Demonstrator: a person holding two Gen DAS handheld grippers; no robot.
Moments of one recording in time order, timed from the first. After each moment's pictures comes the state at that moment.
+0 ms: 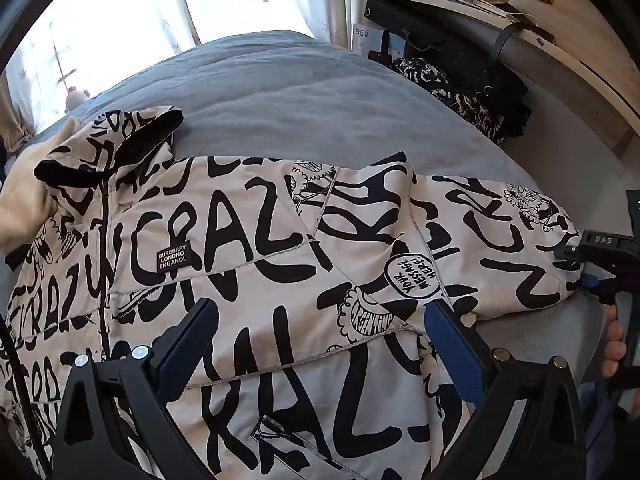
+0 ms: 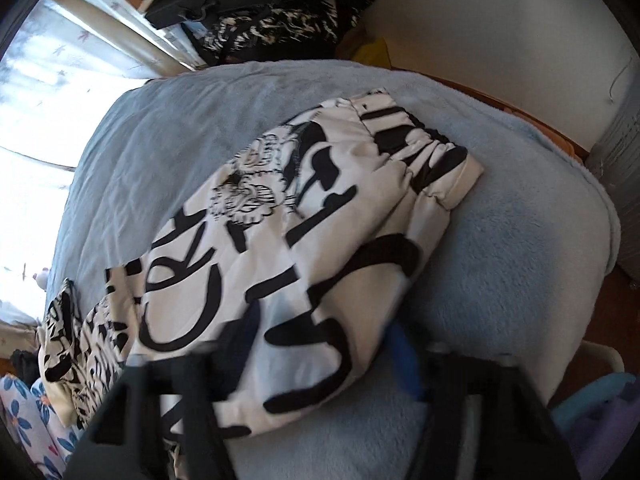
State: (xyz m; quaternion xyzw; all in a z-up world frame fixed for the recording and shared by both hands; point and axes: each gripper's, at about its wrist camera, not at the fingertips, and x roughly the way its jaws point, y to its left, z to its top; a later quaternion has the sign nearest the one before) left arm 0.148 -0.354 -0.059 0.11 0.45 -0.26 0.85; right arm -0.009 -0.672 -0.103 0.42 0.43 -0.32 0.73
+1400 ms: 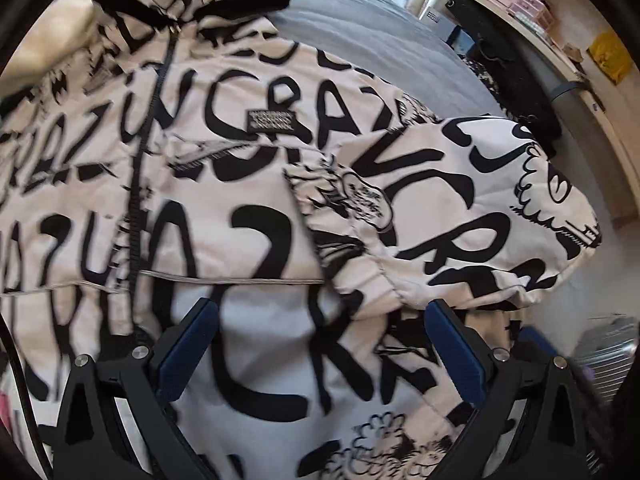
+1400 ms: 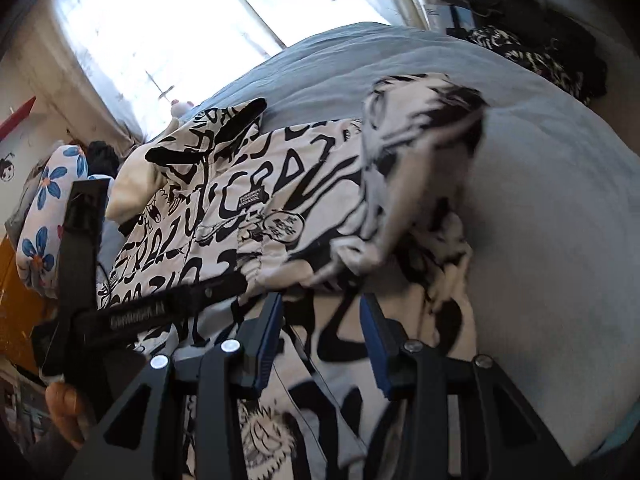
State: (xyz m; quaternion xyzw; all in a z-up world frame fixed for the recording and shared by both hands) left arm 0.173 -0.222 -0.132 -0.05 0.57 -0.23 0.79; right arm 0.025 -0.375 -0.085 0.23 0.42 -0.03 0.88
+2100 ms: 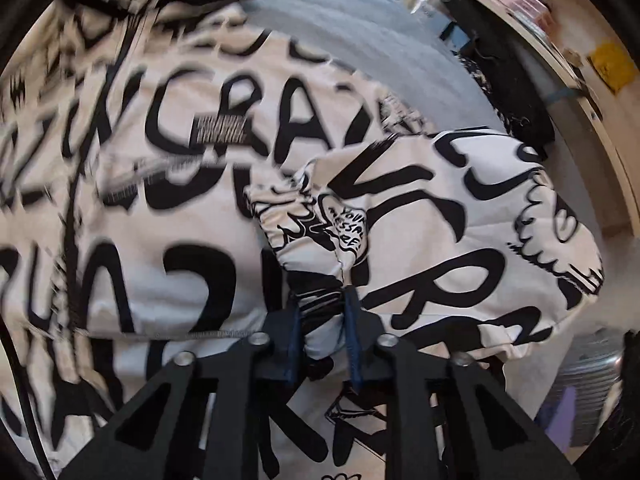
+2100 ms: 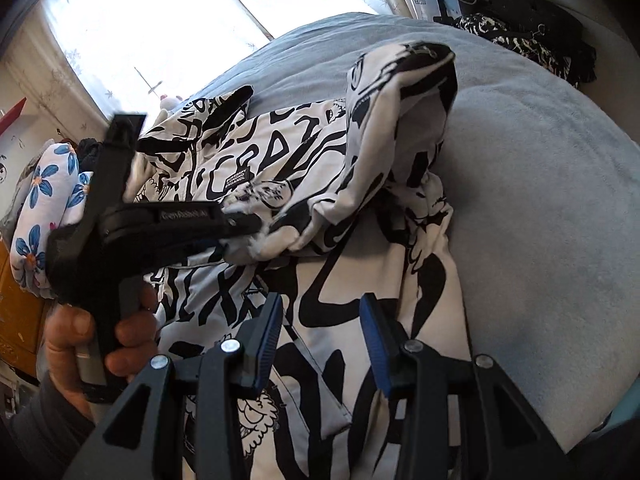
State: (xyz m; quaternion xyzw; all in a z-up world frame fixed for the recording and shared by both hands) left arm 0.208 -0.274 -0.137 -0.04 0.57 -0.24 0.78; right arm 0.008 -0.376 -0.096 0.23 0.43 -0.04 0.87
